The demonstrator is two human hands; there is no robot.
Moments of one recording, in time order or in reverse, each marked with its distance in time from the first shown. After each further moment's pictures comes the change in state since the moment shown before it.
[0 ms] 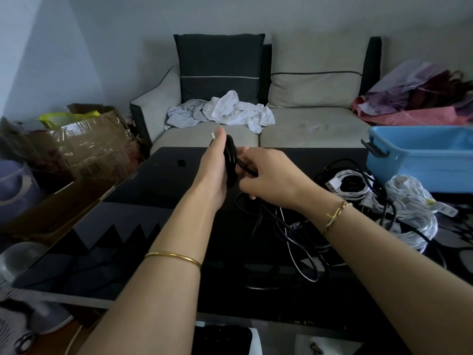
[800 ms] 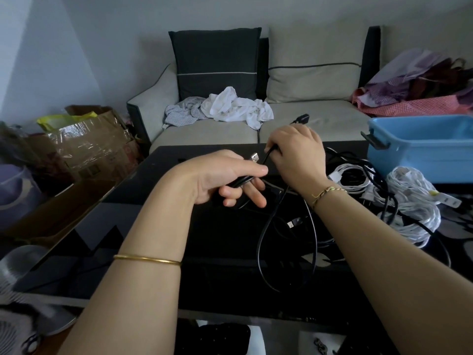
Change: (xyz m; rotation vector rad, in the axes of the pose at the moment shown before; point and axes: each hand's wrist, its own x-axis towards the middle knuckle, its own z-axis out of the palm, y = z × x) left_hand -0.033 0.030 0.006 0.808 -0.398 -0.169; right_hand 0.024 0.068 0.002 -0.493 0.488 0.035
